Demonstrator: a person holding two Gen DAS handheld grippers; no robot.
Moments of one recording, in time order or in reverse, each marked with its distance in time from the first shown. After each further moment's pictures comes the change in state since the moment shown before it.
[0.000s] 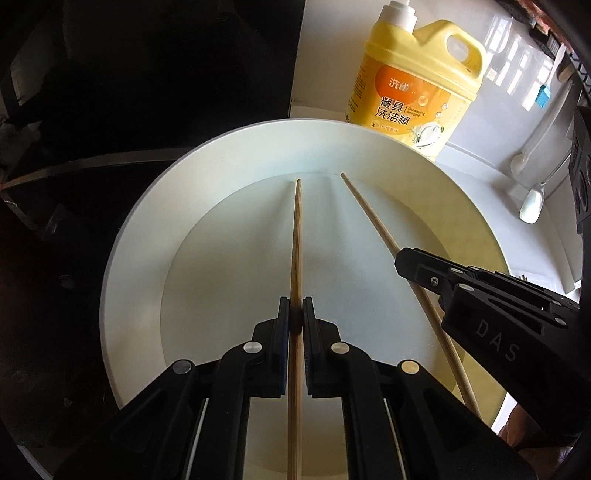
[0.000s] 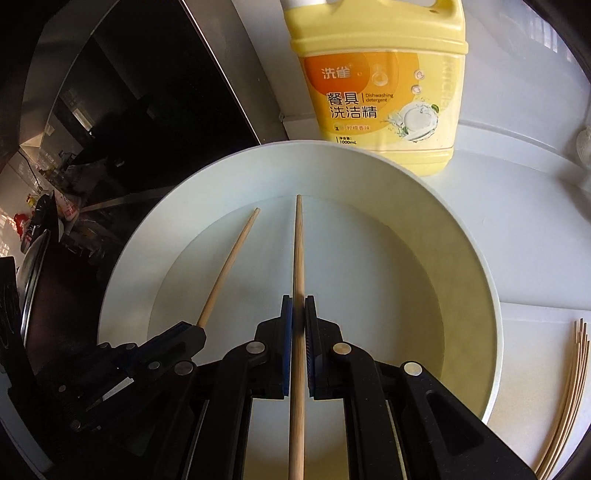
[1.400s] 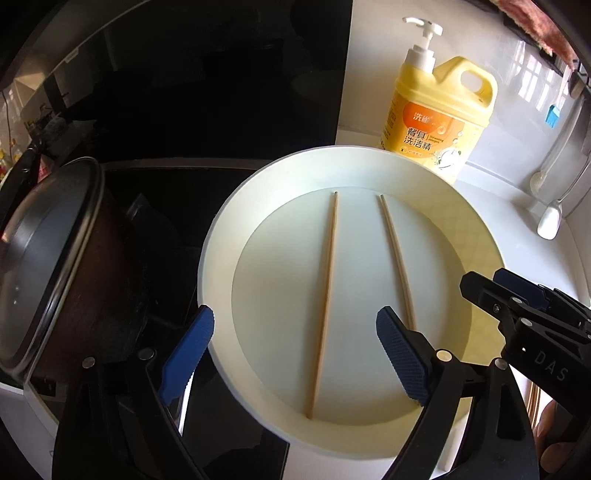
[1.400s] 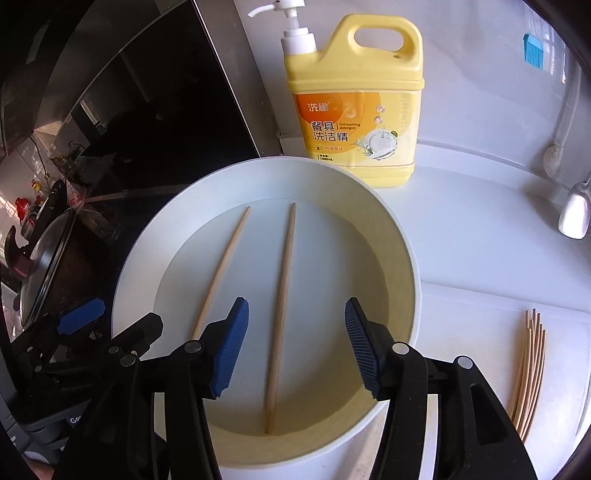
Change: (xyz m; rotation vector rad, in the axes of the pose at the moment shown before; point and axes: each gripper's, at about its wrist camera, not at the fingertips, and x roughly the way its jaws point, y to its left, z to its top) left arm -0.071 0.003 -0.026 -0.075 -0.059 0.167; right arm -0.066 -0.008 -0.027 -0.068 -0.057 -0.031
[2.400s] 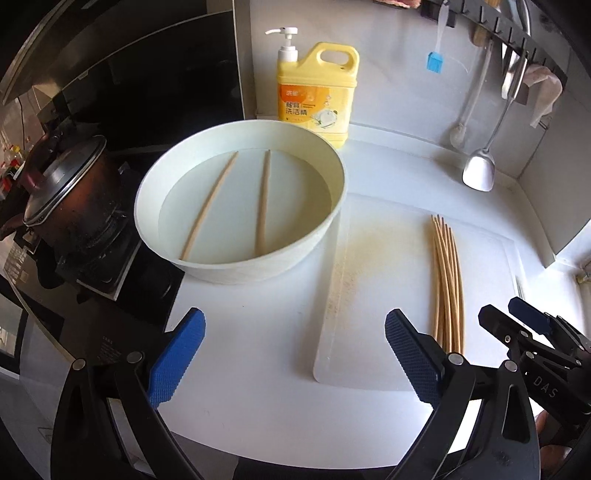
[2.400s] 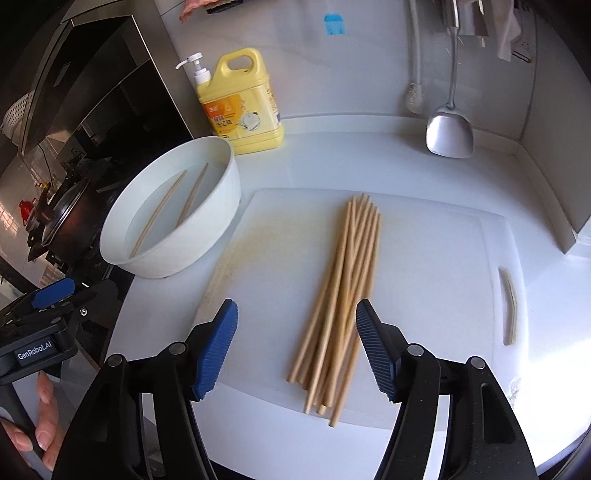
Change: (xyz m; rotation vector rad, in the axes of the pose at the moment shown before) left arm -0.099 -0.155 -0.117 0.022 -0.030 -0.009; right arm -0.144 -0.168 -0.148 0.050 -0.048 -0.030
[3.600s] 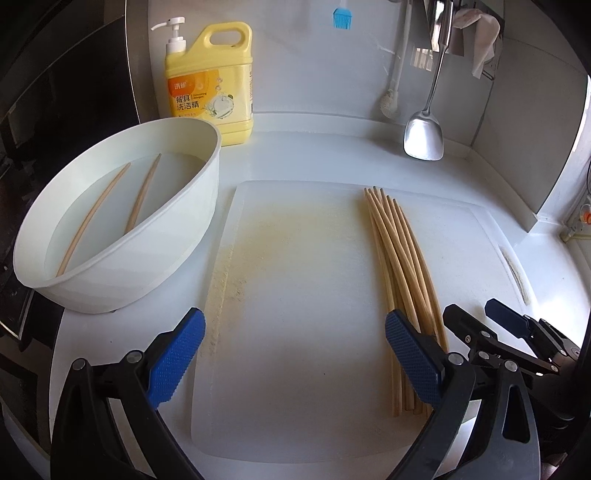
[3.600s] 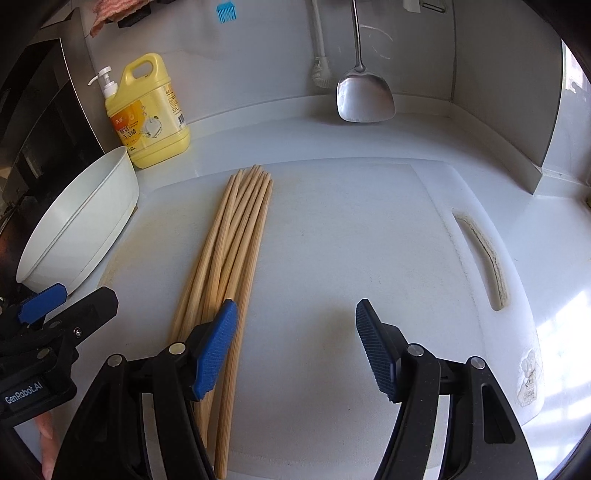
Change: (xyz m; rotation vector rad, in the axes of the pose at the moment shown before) left arm 0.087 -0.079 -0.028 0.153 -0.125 -0.151; right arm 0.068 -0.066 -0.044 0.139 -0.125 -0.186
